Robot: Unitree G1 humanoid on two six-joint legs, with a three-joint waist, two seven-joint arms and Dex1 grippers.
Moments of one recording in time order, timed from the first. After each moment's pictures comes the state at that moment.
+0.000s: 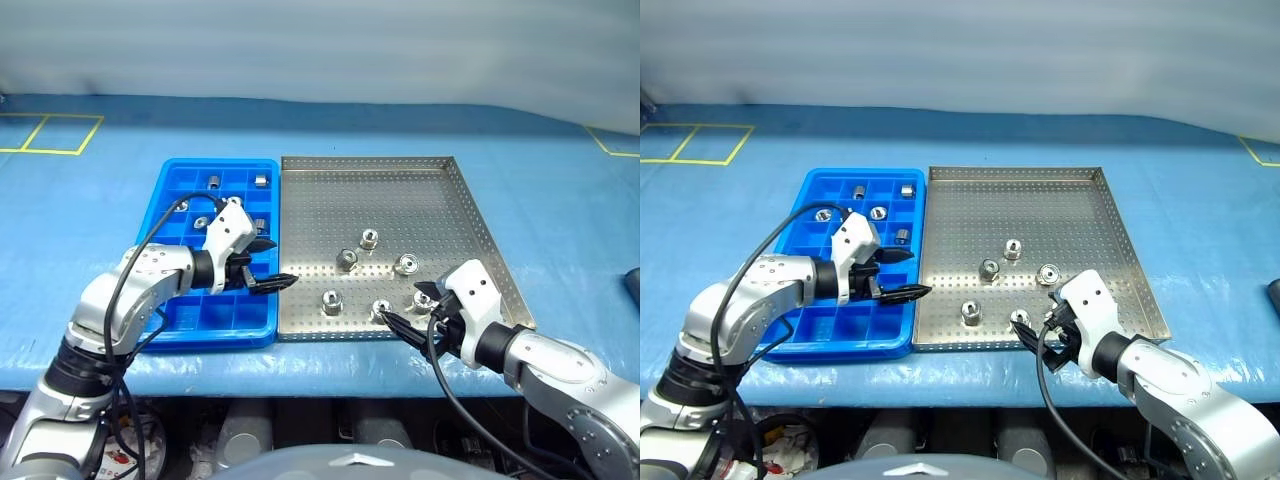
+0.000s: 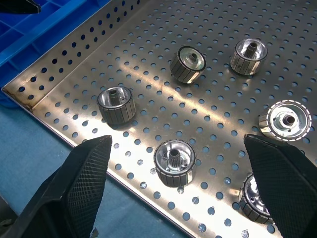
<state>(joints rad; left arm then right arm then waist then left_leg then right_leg) -0.33 0.67 -0.13 -0.35 -0.47 0.84 -0.82 0.21 -0.66 -0.17 -0.91 0.69 1.03 0.32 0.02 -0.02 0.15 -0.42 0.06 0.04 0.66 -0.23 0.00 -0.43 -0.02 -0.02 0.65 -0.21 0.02</state>
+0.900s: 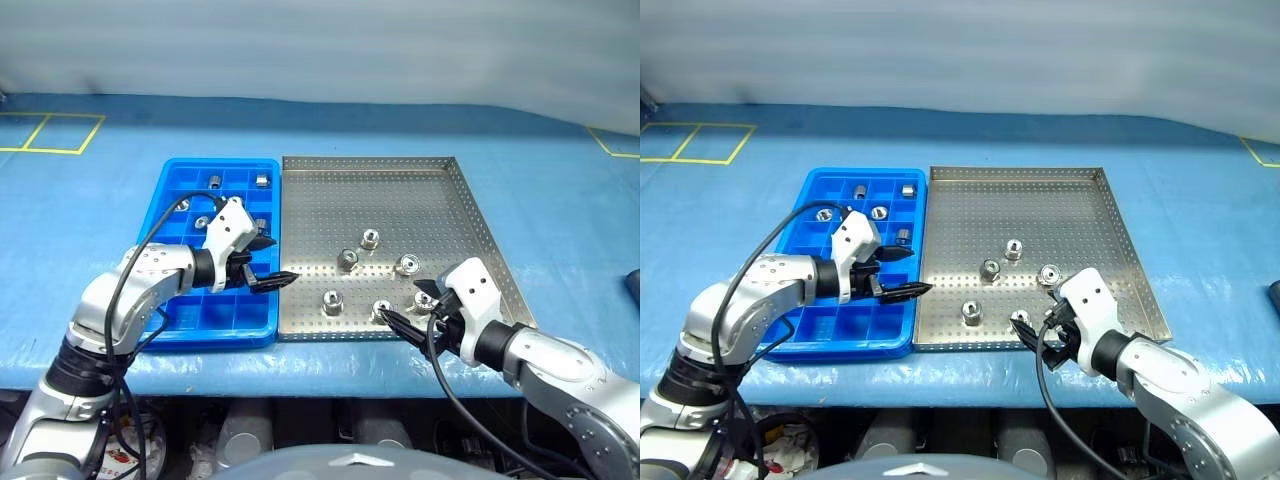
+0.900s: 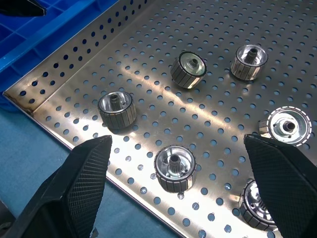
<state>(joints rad) -0.34 0.67 -0.13 -0.35 -0.47 0.84 -0.80 0.21 -0.65 -0.17 -0.91 0.69 1.03 0.32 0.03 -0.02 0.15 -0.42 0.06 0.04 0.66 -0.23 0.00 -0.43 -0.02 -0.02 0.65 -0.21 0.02</state>
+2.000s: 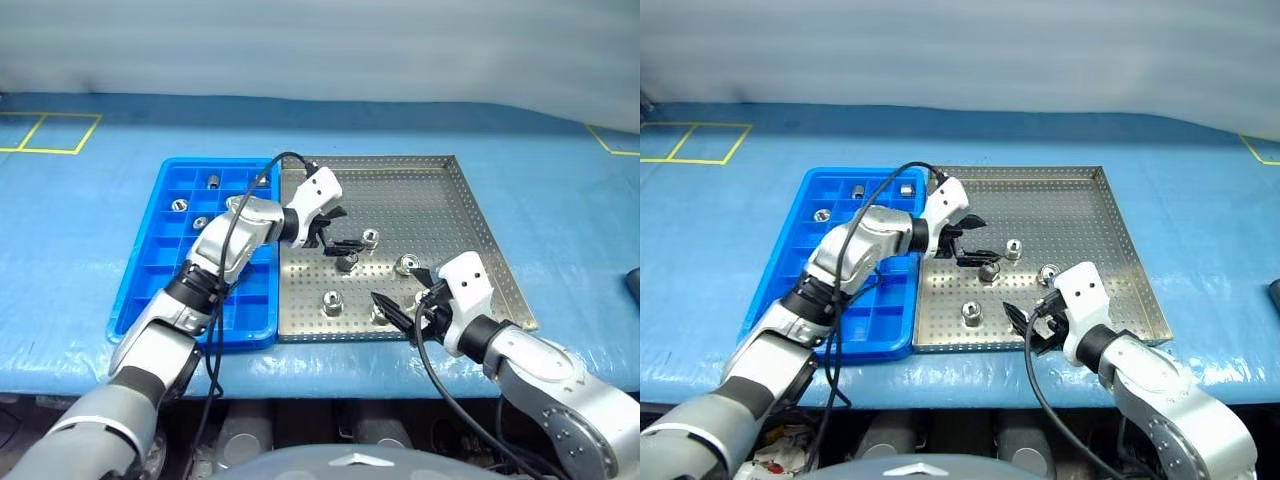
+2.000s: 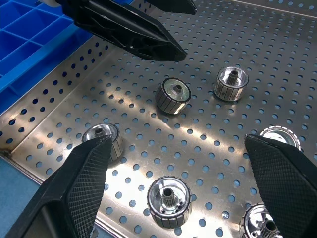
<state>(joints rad) -0.82 0.26 -0.41 0.33 -0.20 0.59 -0.82 0.19 -0.52 -0.09 -0.92 0.60 0.99 0.20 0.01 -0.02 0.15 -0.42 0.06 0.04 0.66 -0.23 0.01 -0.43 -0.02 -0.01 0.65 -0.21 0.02</state>
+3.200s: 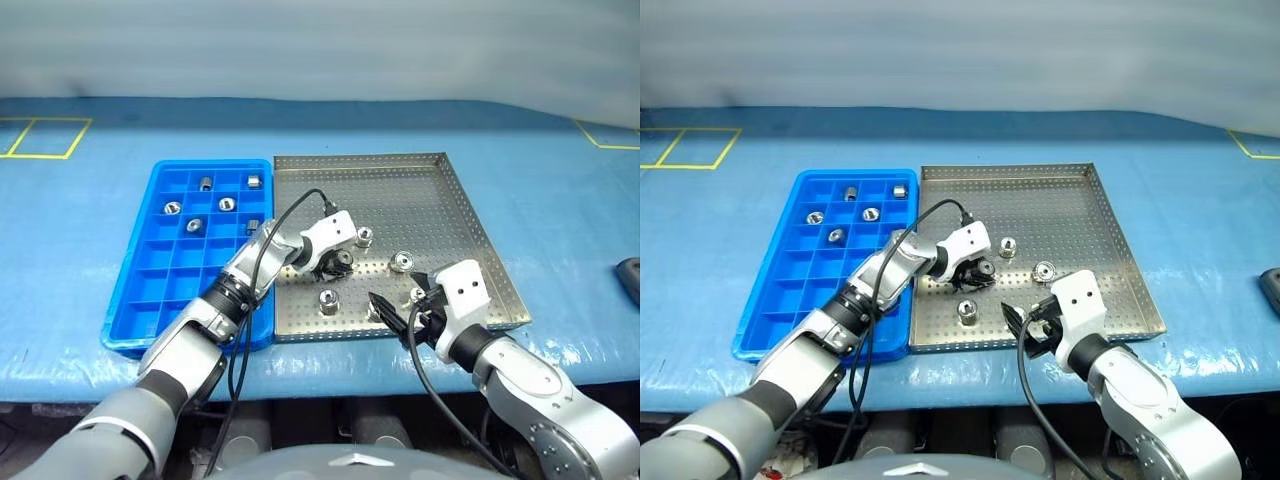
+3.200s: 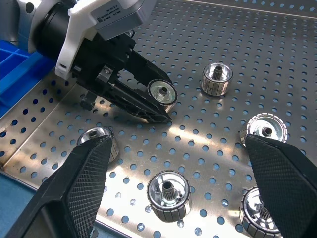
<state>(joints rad) -0.77 0.19 -0.48 0.44 0.05 0.54 -0.90 0.23 -0.44 -0.05 -0.95 0.54 0.97 0.15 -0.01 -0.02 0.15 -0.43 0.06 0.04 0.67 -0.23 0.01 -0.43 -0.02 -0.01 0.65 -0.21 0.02</state>
